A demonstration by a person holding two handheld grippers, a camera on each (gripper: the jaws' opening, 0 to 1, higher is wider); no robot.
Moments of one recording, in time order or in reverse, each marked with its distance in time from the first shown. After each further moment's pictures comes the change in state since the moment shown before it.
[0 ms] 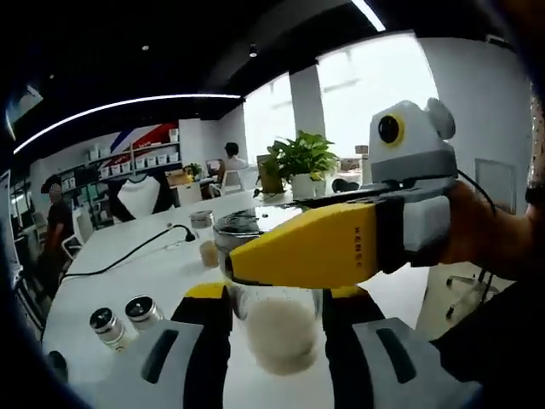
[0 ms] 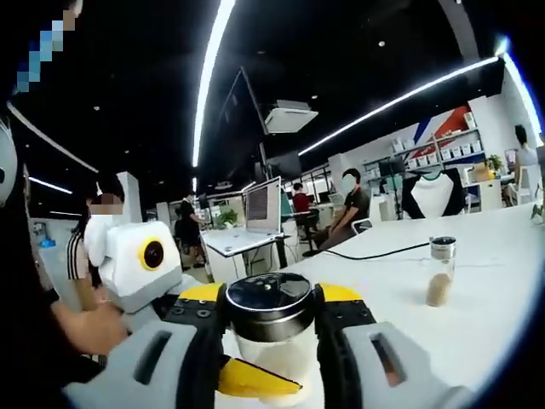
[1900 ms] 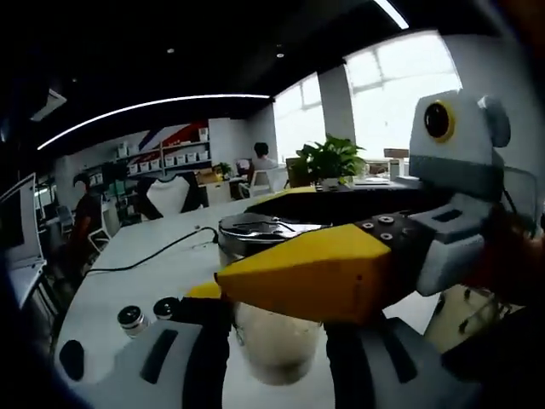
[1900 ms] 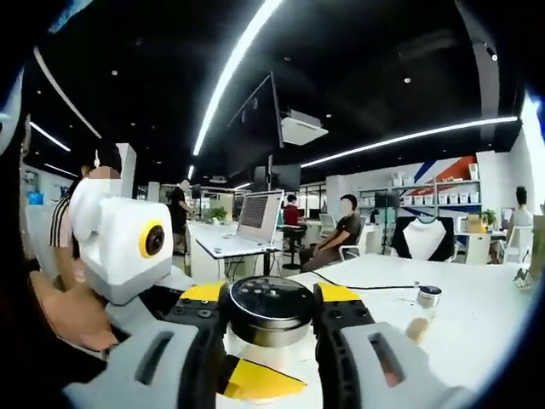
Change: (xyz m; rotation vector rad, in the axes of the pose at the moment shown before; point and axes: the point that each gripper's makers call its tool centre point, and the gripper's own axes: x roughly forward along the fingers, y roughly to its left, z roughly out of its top) left arm -0.018 0.013 0.024 -0.030 0.005 0.186; right arm 0.007 0.015 0.031 -0.251 -0.036 -0.057
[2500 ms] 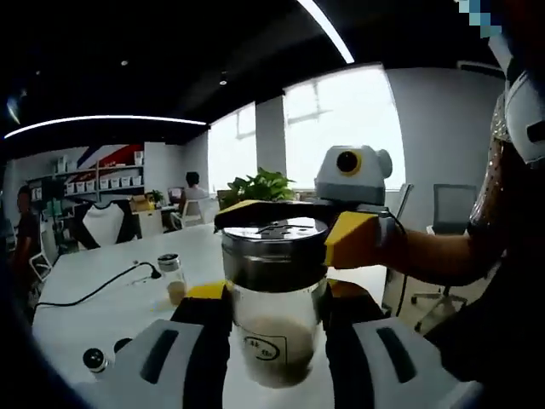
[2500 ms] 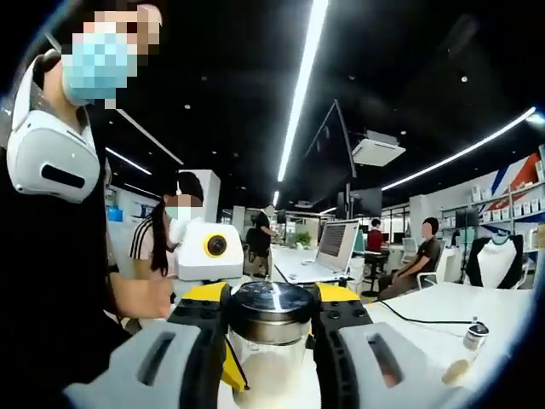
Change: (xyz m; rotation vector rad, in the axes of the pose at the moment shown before) left arm -0.018 -0.038 0.039 0.026 -0.149 -0.373; right arm -0.033 0.014 0.036 0.012 -0.135 0.450
